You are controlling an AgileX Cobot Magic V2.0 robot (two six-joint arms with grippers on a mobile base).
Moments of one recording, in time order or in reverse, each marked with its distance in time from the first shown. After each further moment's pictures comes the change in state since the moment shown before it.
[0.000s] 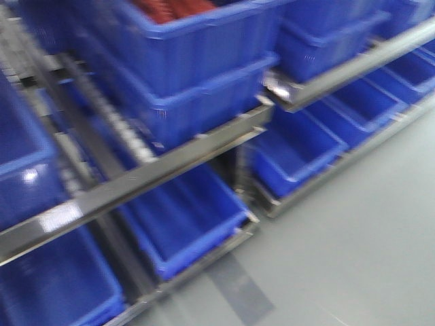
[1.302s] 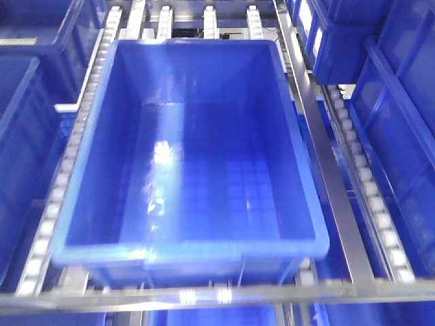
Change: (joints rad) left arm 0.000 0.000 0.000 0.000 0.000 0.000; right arm 0.000 0.000 0.000 0.000 0.000 0.000
